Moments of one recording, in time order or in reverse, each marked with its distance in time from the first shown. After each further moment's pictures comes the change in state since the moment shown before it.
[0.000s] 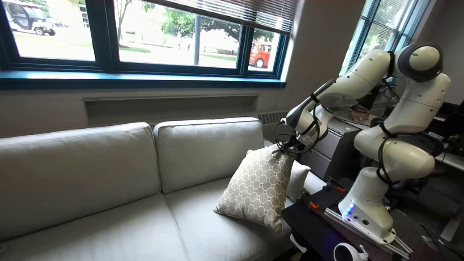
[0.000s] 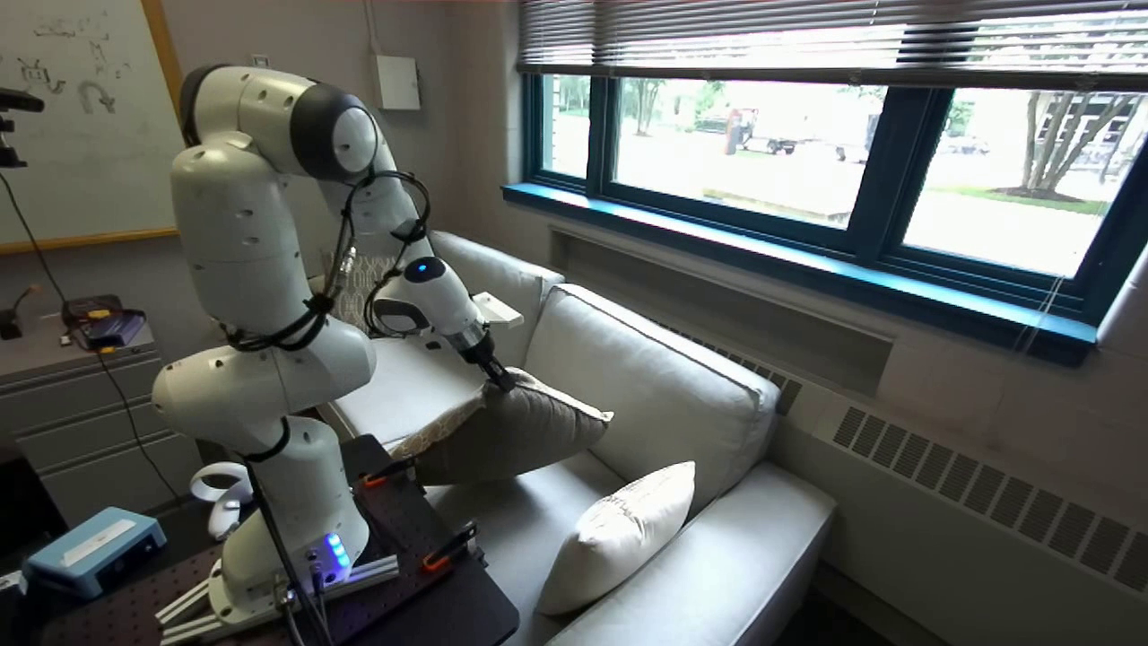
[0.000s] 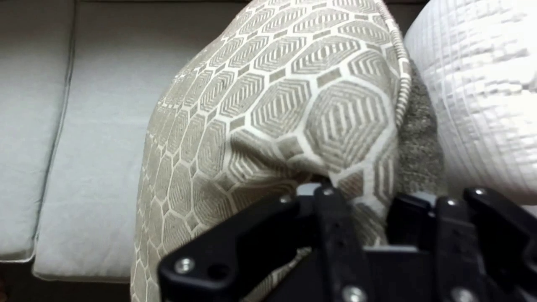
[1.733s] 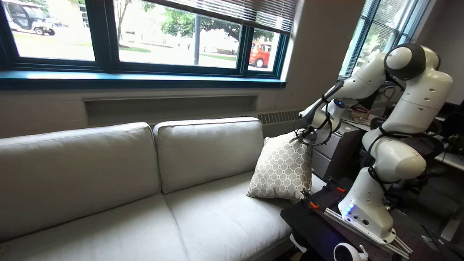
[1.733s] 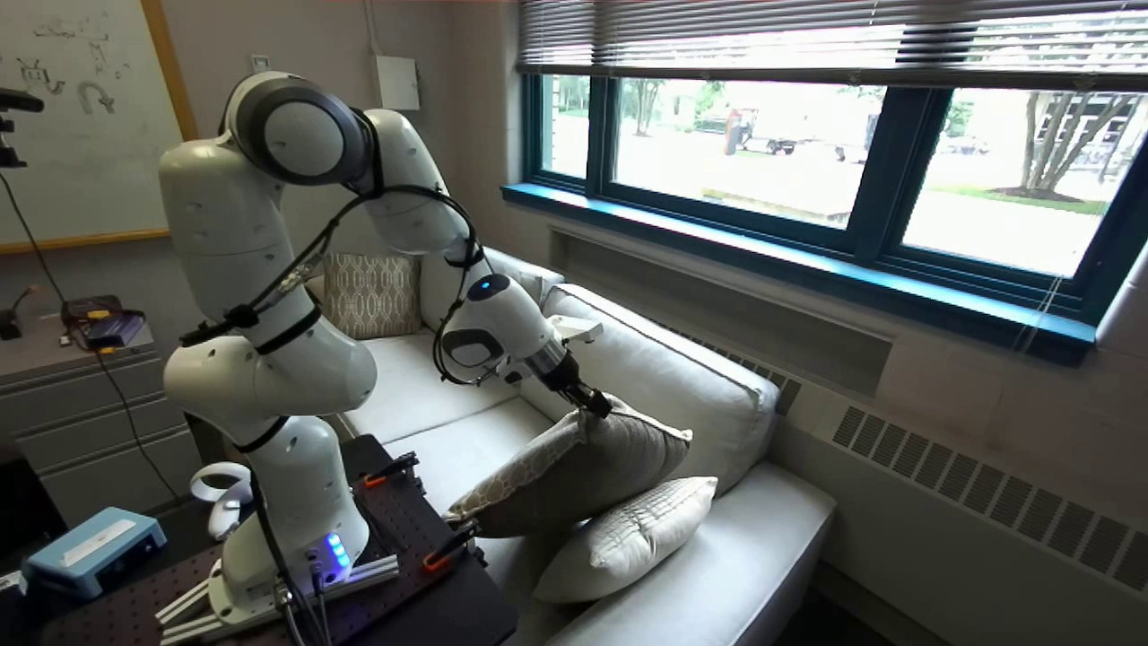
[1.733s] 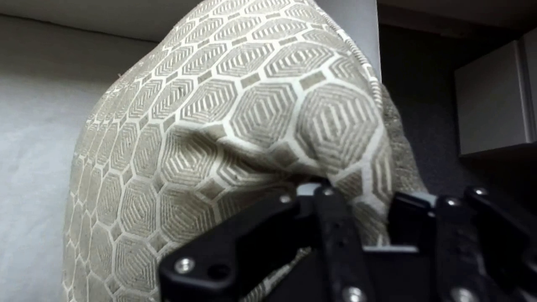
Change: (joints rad) arm -0.587 -0.070 -0.055 0.014 -0.648 0.000 -0.055
